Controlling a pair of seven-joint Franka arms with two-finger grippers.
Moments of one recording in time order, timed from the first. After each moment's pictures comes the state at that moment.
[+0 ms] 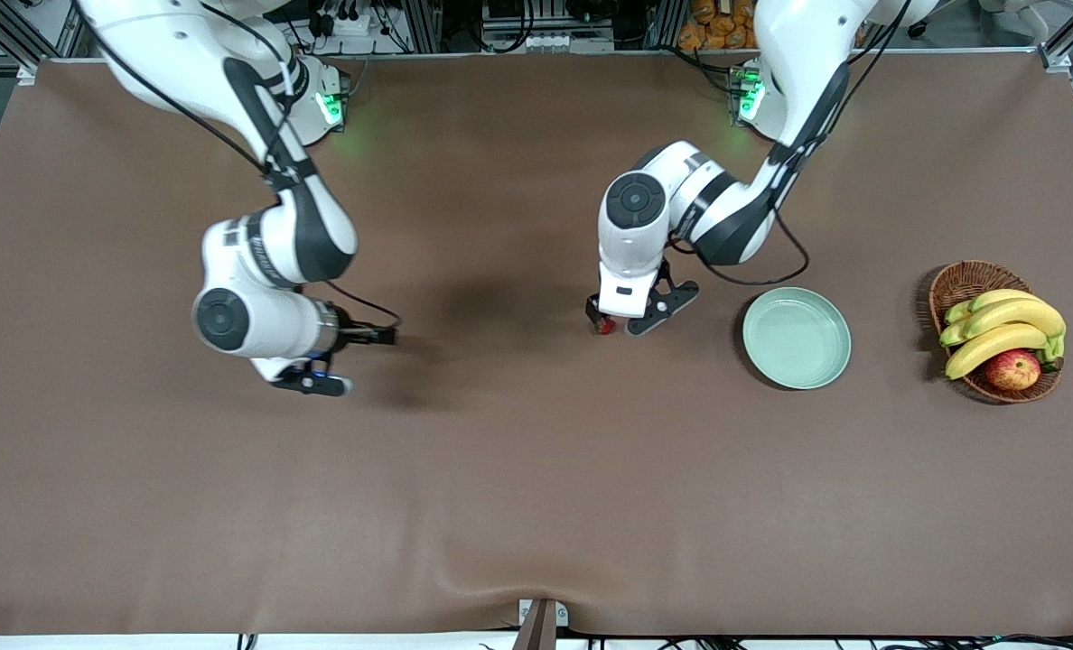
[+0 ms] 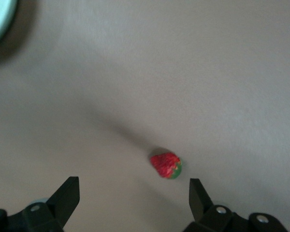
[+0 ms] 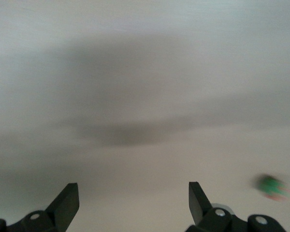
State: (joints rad) left arm -0.46 0.48 -0.26 -1.89 0.23 2.29 -1.52; right arm 0.32 0.42 -0.05 -1.83 0.19 1.95 0.30
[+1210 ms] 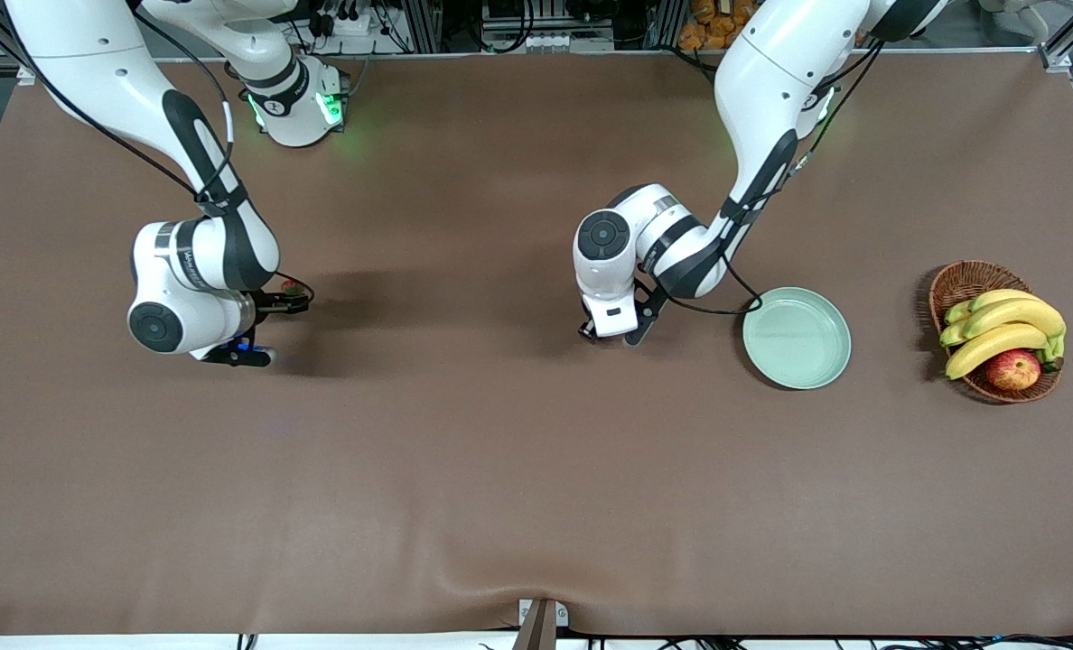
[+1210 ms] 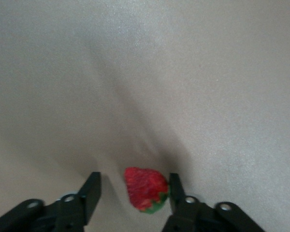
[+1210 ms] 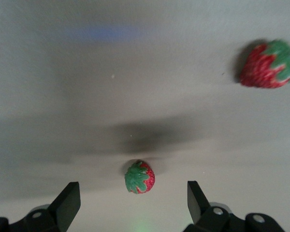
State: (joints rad) left arm -0.49 0.66 -0.26 -1.82 0.31 2.36 -1.90; right arm 0.11 0.42 -0.05 -2.10 0.06 2.01 0.11
